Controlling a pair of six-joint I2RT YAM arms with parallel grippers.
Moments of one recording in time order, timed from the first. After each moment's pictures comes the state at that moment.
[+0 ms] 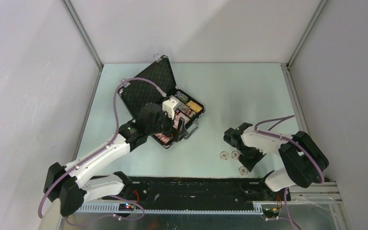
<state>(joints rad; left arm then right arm) -0.69 1.10 0.80 -0.26 0.21 -0.17 0.67 1.47 0.70 -1.24 0.32 1.72</state>
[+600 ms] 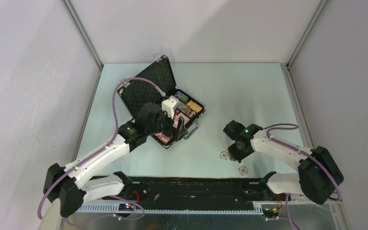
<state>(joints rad) -0.69 1.08 0.80 -0.26 0.20 -0.17 0.68 1.31 0.70 -0.92 0.12 1.72</state>
